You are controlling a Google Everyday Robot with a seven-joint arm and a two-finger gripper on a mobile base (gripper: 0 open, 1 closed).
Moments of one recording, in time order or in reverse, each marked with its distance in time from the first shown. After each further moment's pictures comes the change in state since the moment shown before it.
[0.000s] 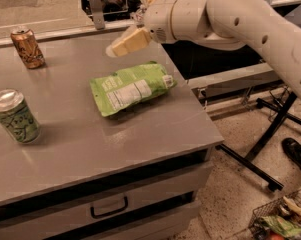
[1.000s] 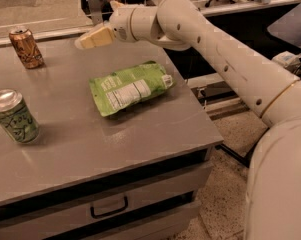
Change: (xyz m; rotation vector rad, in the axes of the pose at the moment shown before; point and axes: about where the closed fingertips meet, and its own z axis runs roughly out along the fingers) arm 0.022 -0.025 0.120 -0.004 -0.058 0.149
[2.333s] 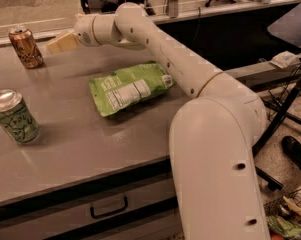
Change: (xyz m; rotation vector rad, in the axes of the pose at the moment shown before) arm 0.016 0.031 0.132 -0.153 -0.012 0.099
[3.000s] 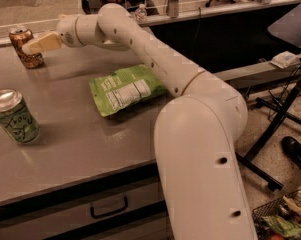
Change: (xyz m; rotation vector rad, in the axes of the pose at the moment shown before) arm -0.013 0.023 0.039 -0.041 -0.030 0.027
